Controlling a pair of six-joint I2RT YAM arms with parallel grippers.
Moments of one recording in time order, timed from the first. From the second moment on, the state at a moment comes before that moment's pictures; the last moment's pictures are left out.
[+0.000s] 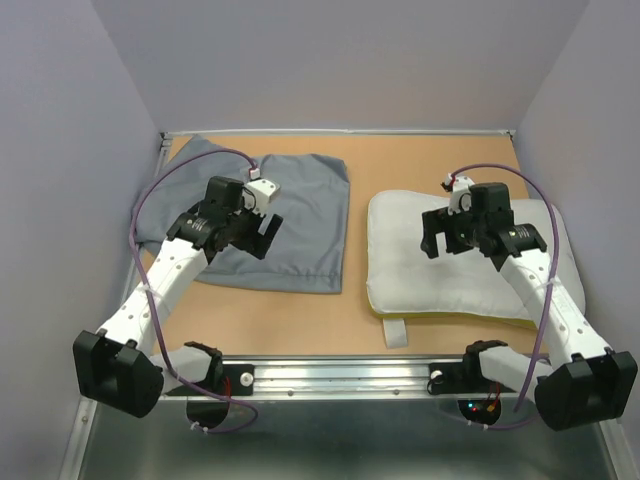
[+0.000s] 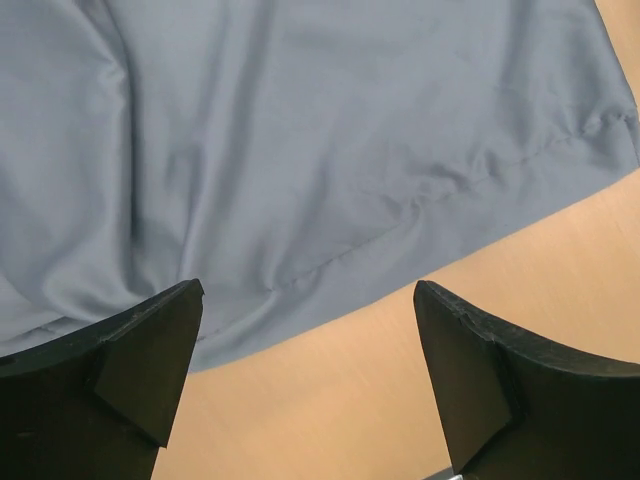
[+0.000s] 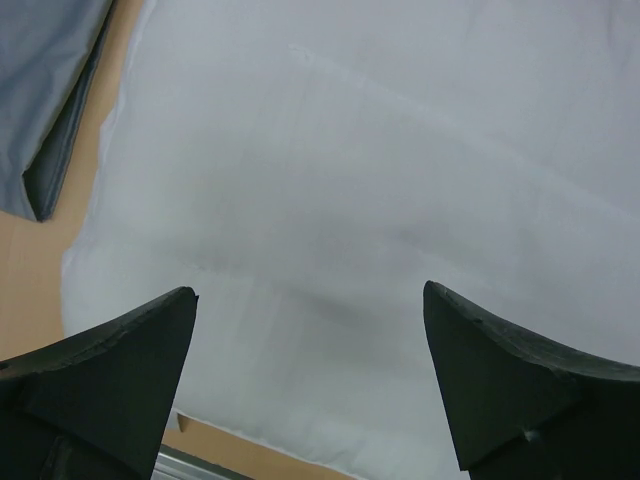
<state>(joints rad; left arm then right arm) -0.35 1.19 1.05 -0.73 0.09 0.23 0.16 1.08 0.98 -0.71 -0.19 -0.06</state>
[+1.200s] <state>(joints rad) -0.73 2.09 1.73 -0.50 -0.23 0.01 0.10 1.34 1.14 -0.74 -0.14 -0.05</state>
